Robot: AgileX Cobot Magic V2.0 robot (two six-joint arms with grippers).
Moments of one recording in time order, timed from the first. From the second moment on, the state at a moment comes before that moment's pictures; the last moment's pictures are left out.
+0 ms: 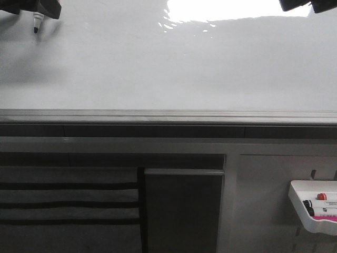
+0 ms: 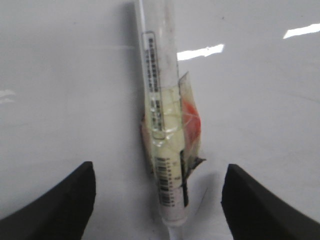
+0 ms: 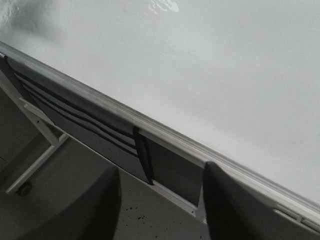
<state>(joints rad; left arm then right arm) -0.26 1.46 -1.03 0.12 0.09 -0.07 0.52 0.92 -0.78 0.08 0.44 -0.05</state>
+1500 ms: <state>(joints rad) -0.56 1.11 -1.03 -0.32 0.92 0.77 0.52 1.05 -0.99 0.44 0.93 -0.44</state>
